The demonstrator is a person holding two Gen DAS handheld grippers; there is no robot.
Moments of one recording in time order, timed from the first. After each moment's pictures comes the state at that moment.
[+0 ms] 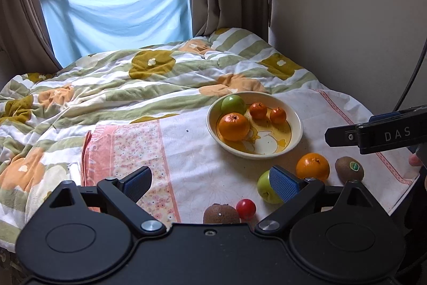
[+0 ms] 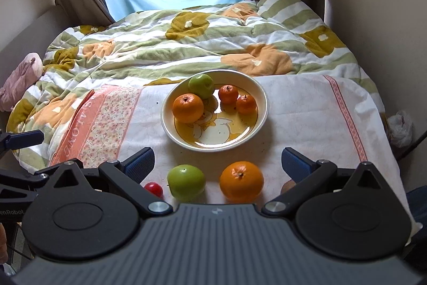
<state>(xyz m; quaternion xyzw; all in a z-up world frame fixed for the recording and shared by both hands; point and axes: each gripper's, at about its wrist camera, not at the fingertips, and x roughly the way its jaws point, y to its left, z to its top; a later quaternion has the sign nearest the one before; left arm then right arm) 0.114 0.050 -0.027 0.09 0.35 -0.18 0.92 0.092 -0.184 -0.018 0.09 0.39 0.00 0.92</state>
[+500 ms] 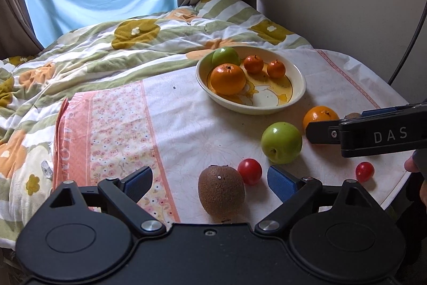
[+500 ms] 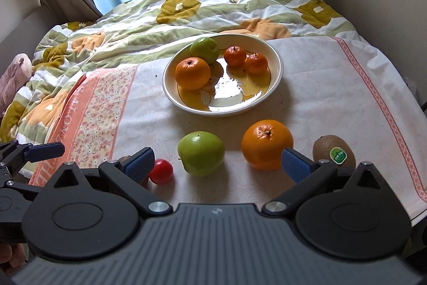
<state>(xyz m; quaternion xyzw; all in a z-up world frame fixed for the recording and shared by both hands) 0.128 0.052 -0.092 0.11 0.40 -0.21 0.89 0.096 -0.149 -0.079 0.11 0.41 -0.02 0.90</state>
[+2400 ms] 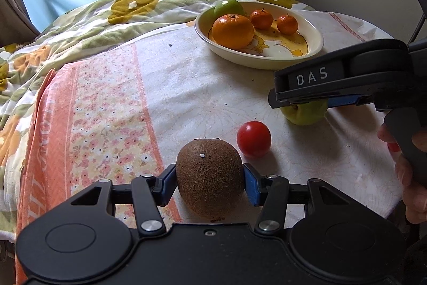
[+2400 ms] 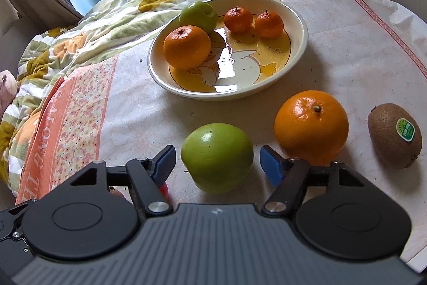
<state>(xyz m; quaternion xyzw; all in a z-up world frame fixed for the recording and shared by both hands) 0.140 0.045 -0.148 0.13 0.44 -0.19 0.87 0.151 -0.133 -0.142 0.17 0.44 -0.05 0.88</state>
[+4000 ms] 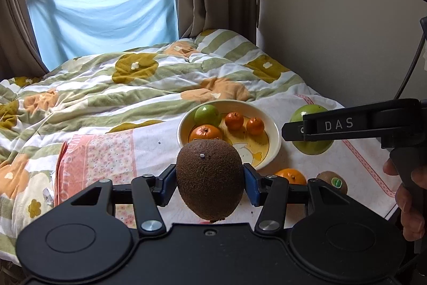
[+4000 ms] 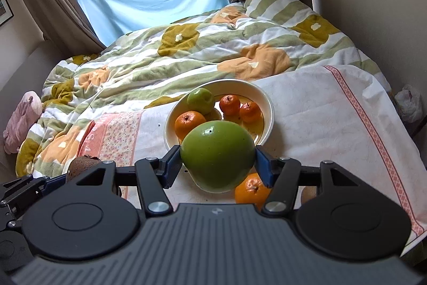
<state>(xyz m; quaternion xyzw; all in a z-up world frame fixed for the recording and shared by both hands) 0.130 -0.006 -0.021 0.08 0.35 -0.19 0.91 0.126 -0.210 -0.017 0.16 0.37 -0.01 0.91</state>
